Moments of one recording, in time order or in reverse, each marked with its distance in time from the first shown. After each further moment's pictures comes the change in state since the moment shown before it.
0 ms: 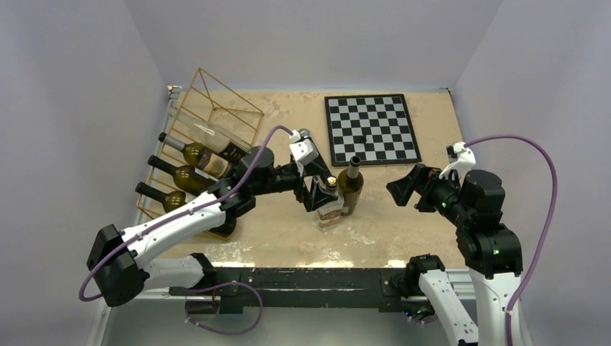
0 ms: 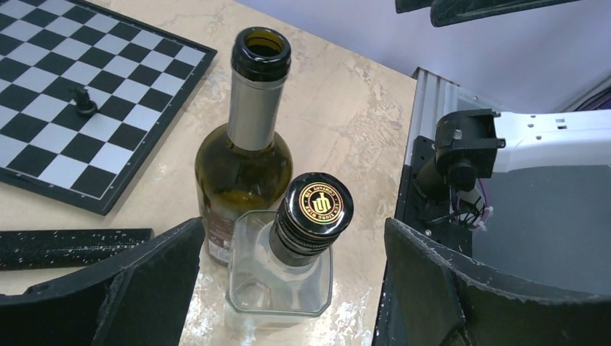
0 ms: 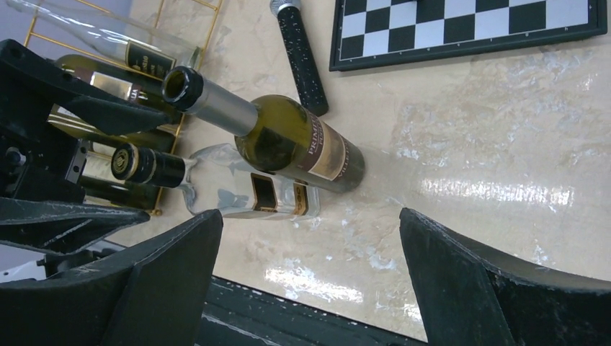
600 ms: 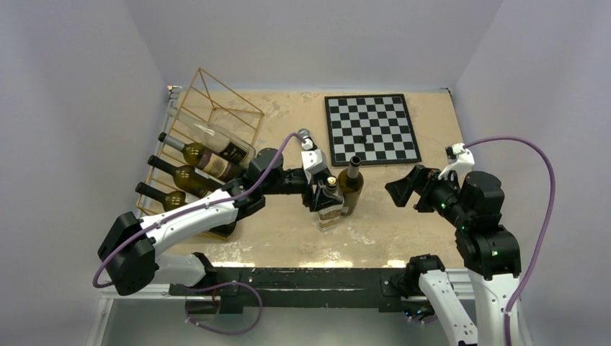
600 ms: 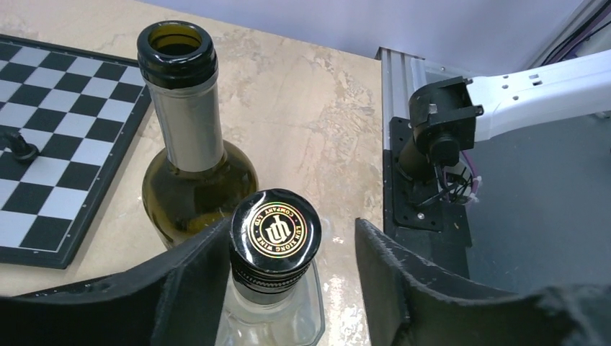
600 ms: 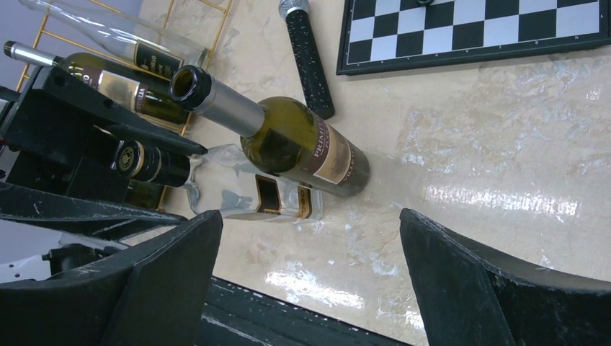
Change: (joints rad) left arm -0.014 0.119 -0.039 0.183 0.169 0.077; right arm 0.000 -0.017 -0.033 0.030 -0.013 -0.003
